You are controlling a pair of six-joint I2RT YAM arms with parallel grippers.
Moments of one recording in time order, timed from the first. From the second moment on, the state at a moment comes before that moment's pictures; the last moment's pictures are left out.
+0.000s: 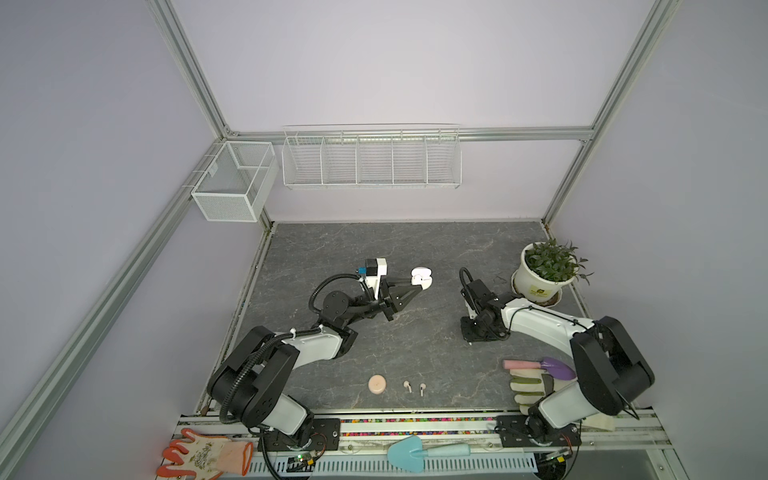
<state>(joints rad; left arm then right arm) -0.62 1.51 0.55 1.38 0.74 -0.57 0.52 1.55 0.84 -0.67 0.01 0.45</state>
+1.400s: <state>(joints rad) -0.62 1.51 0.54 1.38 0.74 -0.57 0.52 1.55 0.82 -0.63 -0.01 0.45</state>
